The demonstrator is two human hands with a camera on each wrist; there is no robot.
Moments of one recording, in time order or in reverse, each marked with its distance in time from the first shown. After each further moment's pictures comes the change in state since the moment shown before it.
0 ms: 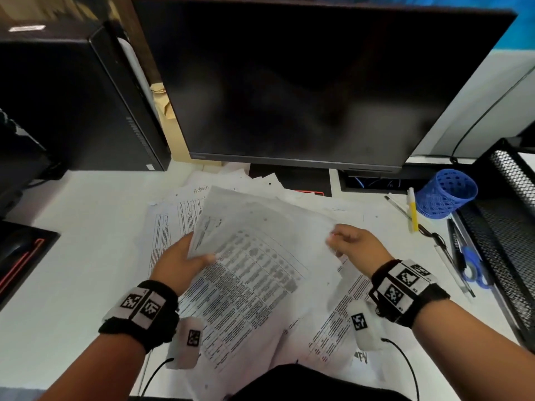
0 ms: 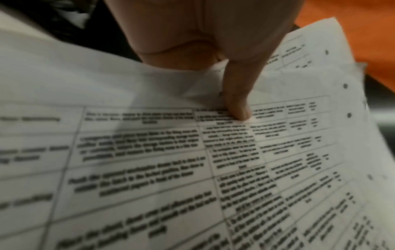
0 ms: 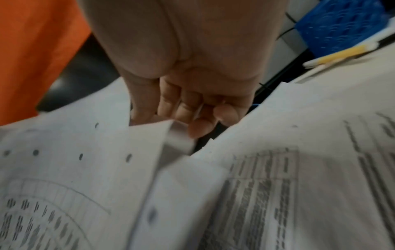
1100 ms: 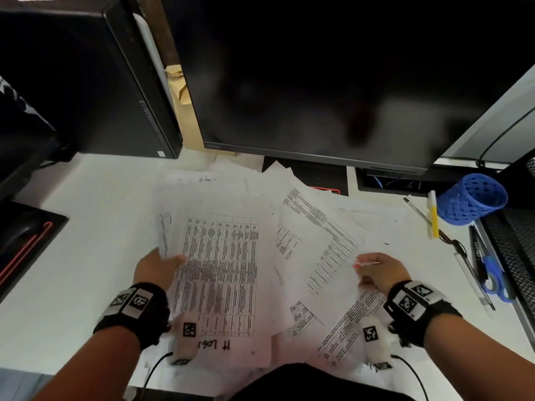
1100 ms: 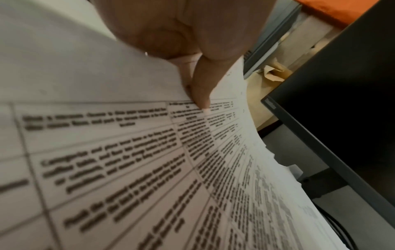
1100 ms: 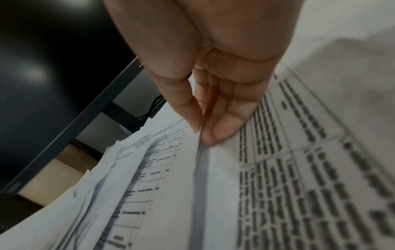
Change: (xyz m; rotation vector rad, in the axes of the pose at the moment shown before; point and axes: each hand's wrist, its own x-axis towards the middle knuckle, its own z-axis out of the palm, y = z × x) left_hand 0.028 -0.075 -0.008 -0.088 0.196 -0.438; right_hand 0.023 0.072 0.011 0.223 0.192 0.454
